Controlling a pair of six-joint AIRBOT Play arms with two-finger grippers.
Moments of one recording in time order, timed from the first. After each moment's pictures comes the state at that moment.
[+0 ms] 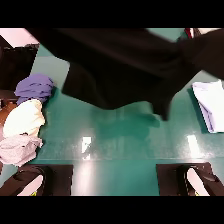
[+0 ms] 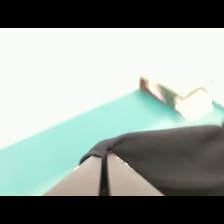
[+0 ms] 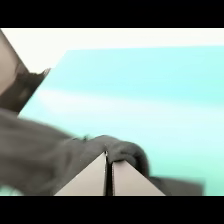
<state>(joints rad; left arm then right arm) -0.08 -0.91 2.12 1.04 -1.24 -1.34 -0.40 -0.74 1.67 -0.73 1.36 1.40</state>
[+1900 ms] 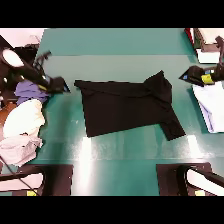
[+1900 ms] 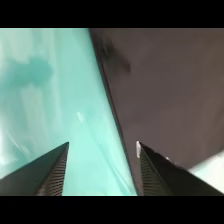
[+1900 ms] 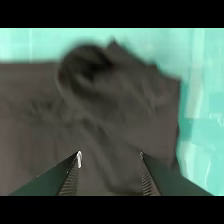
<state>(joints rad) 0.01 -1.40 1.29 1.07 -1.31 -1.42 -0.23 -1.18 1.25 -1.10 1.21 1.47</state>
